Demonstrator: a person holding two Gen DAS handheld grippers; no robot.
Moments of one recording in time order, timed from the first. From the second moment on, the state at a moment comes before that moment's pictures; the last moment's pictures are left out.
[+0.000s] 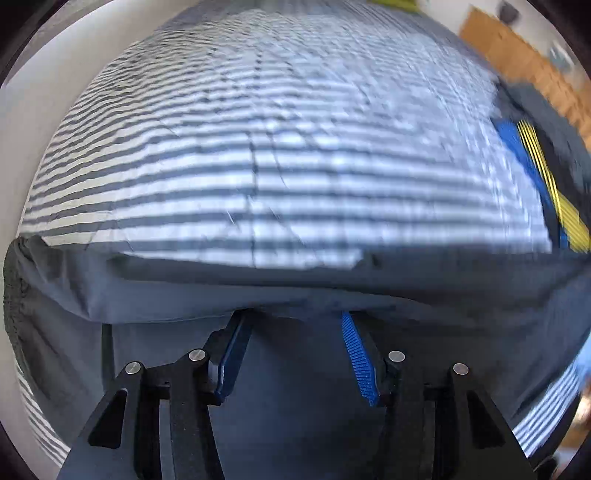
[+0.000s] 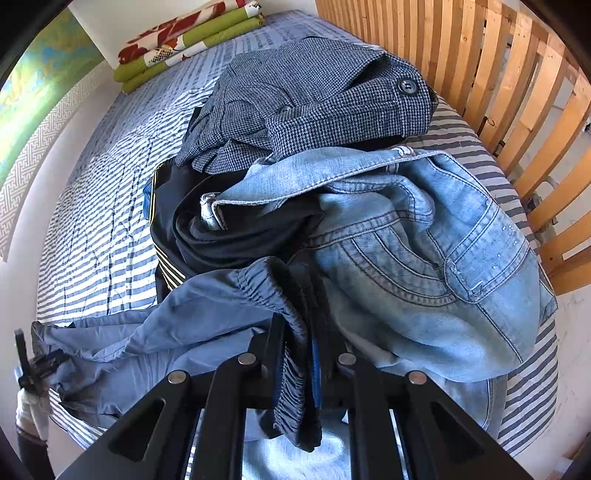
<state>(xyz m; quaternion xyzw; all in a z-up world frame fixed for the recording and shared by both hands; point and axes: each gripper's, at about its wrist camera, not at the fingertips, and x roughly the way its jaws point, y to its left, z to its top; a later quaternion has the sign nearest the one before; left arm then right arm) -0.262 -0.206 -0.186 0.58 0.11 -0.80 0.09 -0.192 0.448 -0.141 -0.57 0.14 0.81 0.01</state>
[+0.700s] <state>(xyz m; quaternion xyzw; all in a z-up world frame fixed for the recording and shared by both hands) -0.282 -0.044 -0.188 0.62 0.02 -0.78 -0.07 -0.198 0.452 -0.157 -0.59 0.14 0.80 0.01</state>
